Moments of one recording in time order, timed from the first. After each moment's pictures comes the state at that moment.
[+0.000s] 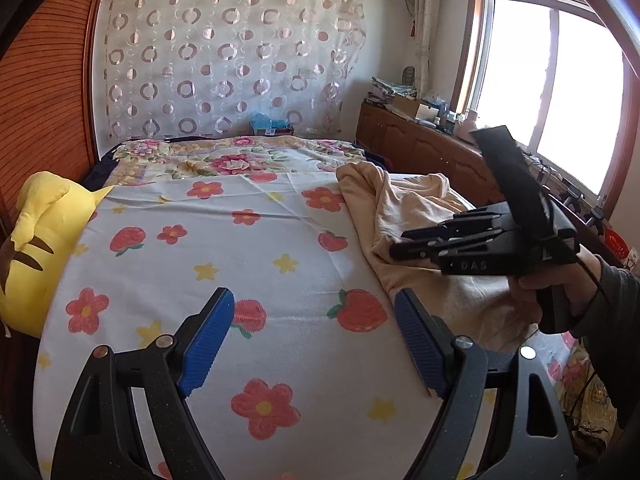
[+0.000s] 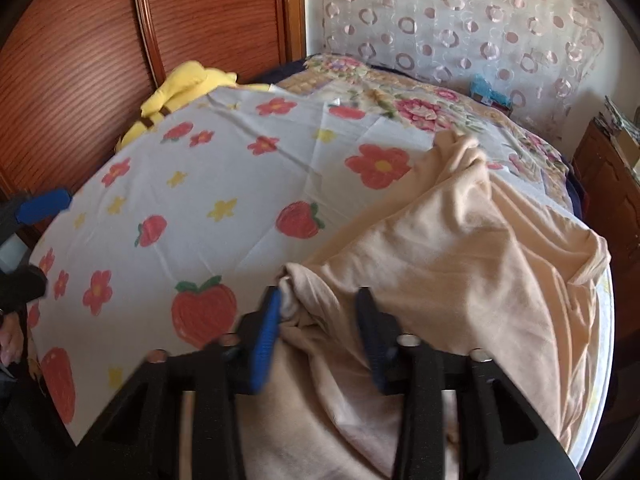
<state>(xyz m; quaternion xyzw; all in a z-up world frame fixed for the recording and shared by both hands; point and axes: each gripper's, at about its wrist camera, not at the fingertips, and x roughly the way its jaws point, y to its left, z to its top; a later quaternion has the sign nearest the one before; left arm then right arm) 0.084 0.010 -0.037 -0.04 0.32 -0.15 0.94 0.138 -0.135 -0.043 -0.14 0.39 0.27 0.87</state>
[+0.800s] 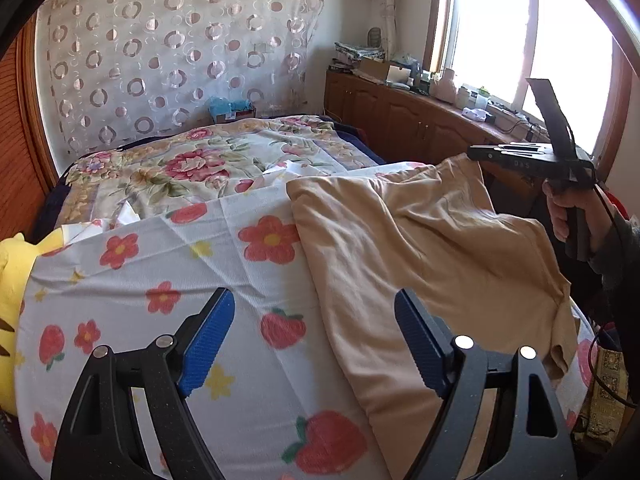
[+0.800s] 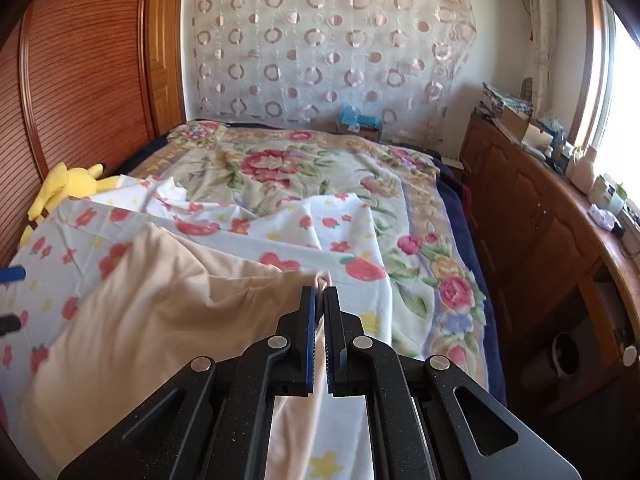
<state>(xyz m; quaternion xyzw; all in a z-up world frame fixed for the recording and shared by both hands) 0.205 -0.077 -0.029 0.03 0.36 -0.20 0.91 0.197 -0.326 0.001 -0.08 0.31 0.09 0.94</state>
